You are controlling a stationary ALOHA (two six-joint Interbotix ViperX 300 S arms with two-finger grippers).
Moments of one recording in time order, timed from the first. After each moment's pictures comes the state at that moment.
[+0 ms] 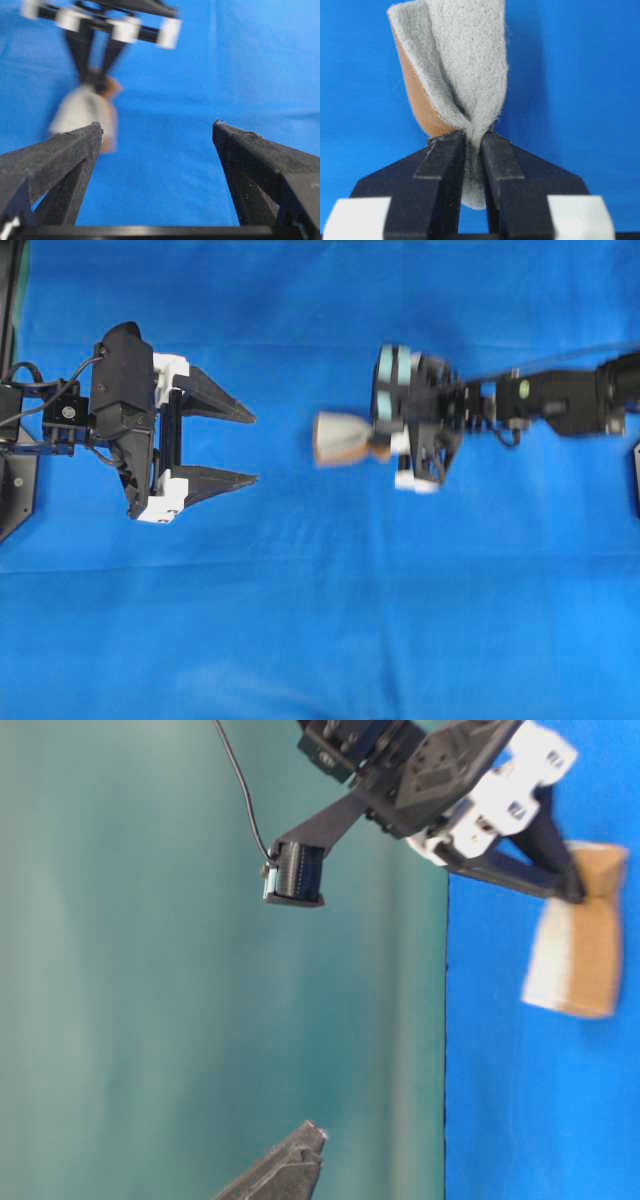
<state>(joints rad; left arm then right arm) 0.00 -0.42 0.95 -0.03 -0.23 -0.10 -0.23 0.15 0.70 -0.22 0.04 0.14</state>
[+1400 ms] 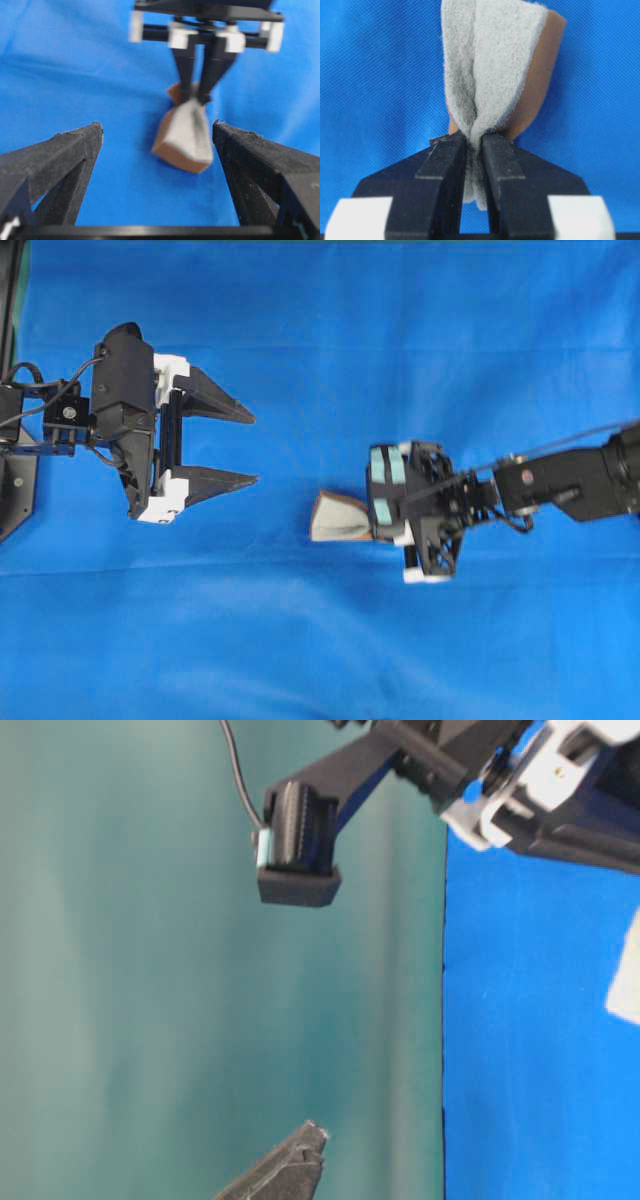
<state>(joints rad) 0.00 -0.42 0.95 -0.03 -0.23 -0.10 0.09 0.13 0.68 -0.20 0.08 0.30</state>
